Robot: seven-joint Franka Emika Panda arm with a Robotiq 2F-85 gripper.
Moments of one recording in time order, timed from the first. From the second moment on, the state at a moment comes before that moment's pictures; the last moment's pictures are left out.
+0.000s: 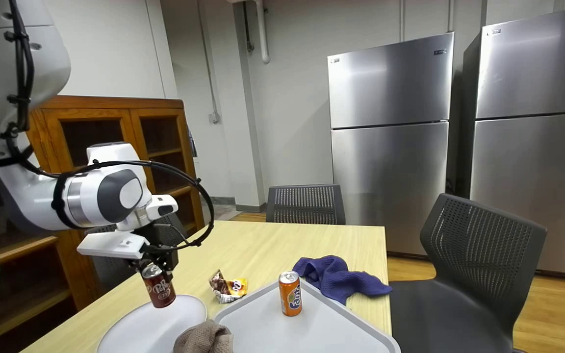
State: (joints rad) arm 0.39 0.13 -0.01 -2.67 0.00 3.00 0.20
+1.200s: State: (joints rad) arm 0.07 0.01 -0.03 -2.67 -0.04 2.85 0.23
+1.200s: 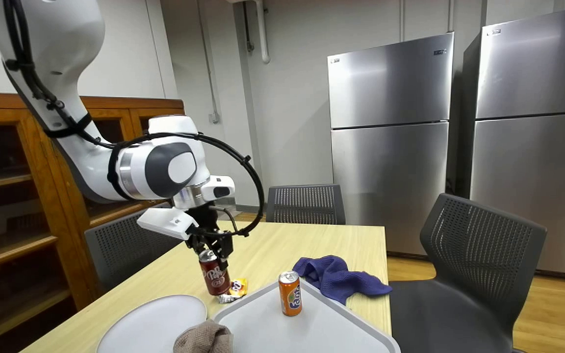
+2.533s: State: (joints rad) arm -0.07 0.08 -0.16 -2.70 -0.13 2.88 0.26
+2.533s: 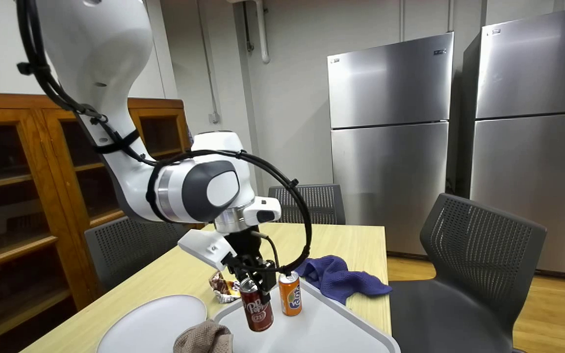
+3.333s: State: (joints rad) arm -0.05 0.29 -0.16 -2.68 -0.04 3.10 0.25
